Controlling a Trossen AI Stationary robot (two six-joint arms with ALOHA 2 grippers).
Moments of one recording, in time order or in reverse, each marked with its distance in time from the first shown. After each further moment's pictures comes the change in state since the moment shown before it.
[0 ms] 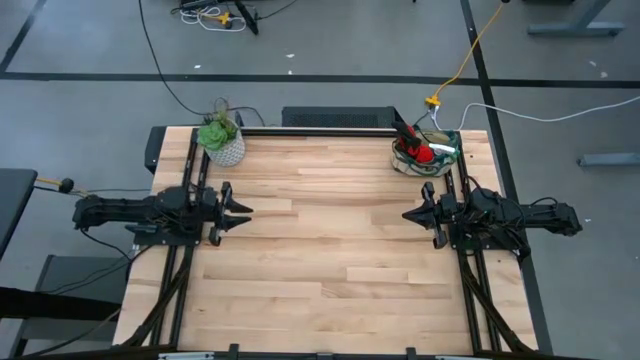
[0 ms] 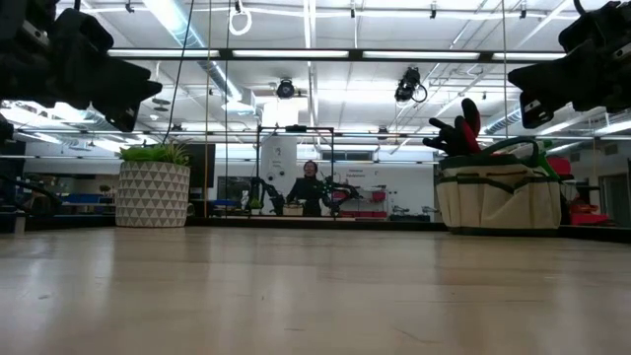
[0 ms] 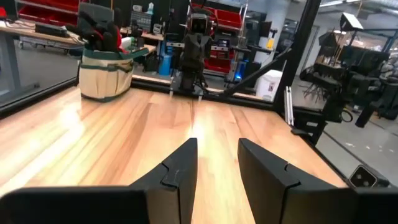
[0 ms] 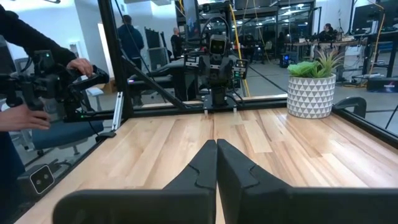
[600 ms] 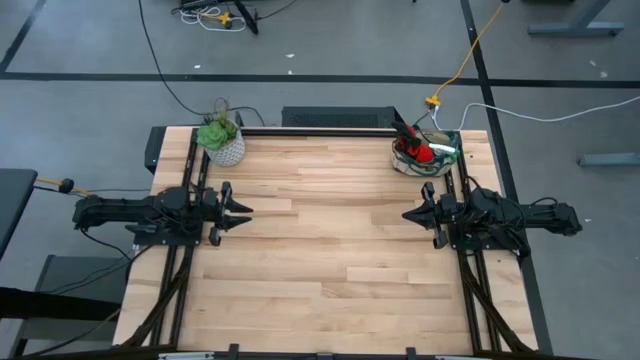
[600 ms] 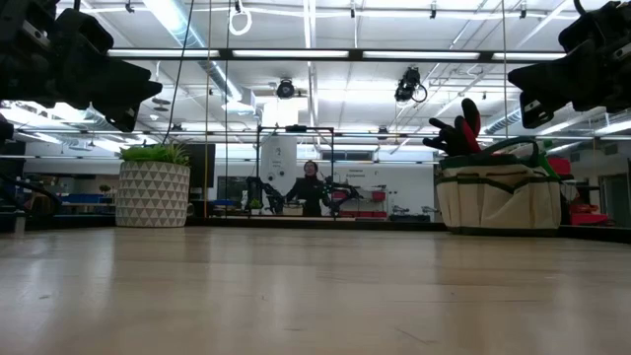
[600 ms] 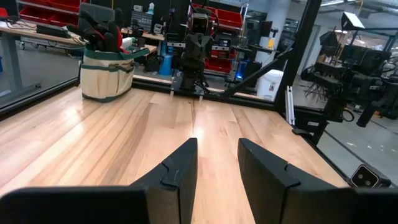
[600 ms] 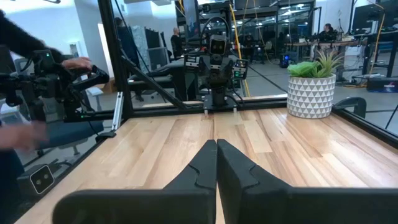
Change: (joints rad) left arm 0.000 -0.003 0.000 -0.015 -0.001 0.005; right arm 0.000 0.000 0.000 0.000 0.000 0.000
